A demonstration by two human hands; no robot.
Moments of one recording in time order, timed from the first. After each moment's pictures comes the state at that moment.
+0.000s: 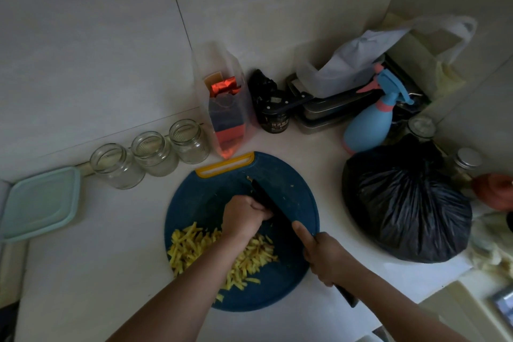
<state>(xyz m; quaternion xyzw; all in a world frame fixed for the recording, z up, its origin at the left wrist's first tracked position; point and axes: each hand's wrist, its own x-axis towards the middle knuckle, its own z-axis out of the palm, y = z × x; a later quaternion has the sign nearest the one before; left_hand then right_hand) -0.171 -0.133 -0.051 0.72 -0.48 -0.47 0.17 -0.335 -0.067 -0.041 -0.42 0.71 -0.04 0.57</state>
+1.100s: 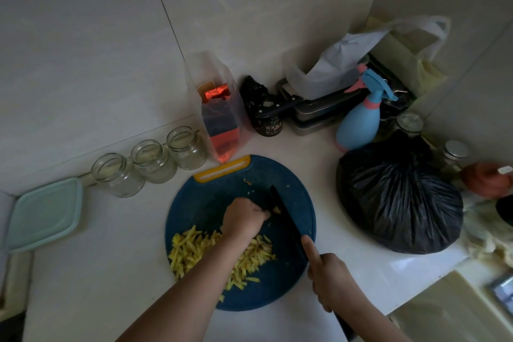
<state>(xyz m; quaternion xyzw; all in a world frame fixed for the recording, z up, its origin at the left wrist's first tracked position) -0.178 -0.128 -0.042 0.73 -0.54 -0.41 0.11 -0.333 -0.026 -0.052 -0.36 0.76 -0.13 0.53</state>
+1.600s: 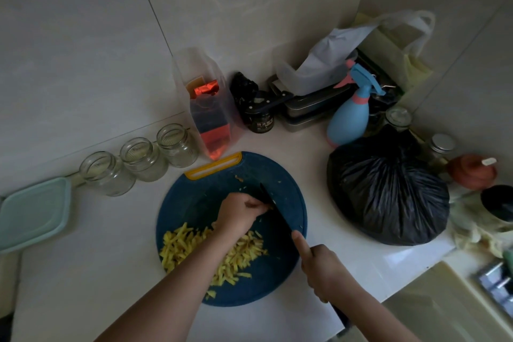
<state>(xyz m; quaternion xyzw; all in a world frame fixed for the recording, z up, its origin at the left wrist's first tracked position) -0.178 -0.127 -0.050 0.67 -0.56 -0.45 0.18 -0.337 -0.026 -0.038 -0.43 0.74 -0.07 0.51</state>
